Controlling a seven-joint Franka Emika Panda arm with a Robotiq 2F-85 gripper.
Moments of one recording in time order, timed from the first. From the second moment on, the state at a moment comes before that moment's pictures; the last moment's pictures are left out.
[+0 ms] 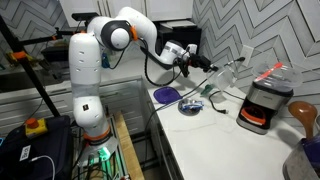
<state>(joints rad) 0.08 0.26 0.19 -1.91 -1.61 1.51 1.17</state>
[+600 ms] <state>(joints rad) 0.11 0.34 0.15 -1.82 -1.67 1.48 0.98</state>
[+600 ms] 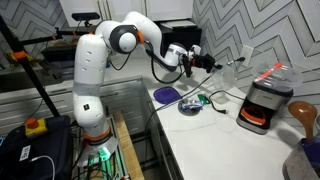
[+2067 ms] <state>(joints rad) -0.12 -0.29 -0.14 -2.24 -0.81 1.73 0.95</state>
